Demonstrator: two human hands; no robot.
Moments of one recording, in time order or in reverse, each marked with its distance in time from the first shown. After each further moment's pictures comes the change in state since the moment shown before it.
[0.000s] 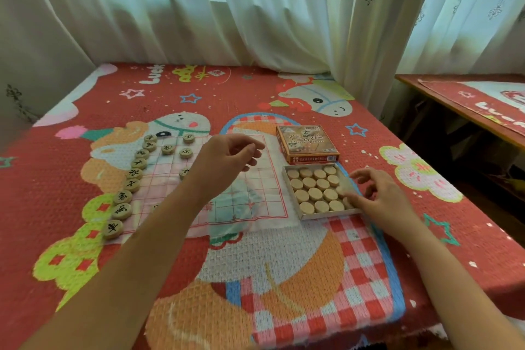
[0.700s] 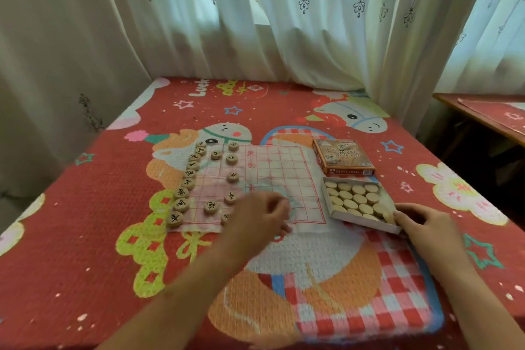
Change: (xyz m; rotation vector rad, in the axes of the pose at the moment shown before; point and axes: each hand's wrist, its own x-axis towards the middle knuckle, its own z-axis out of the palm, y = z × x) left_hand -0.093 0.007 0.001 0.065 -0.043 -0.185; right_hand -0.037 -0.020 0.006 0.082 0.197 0.203
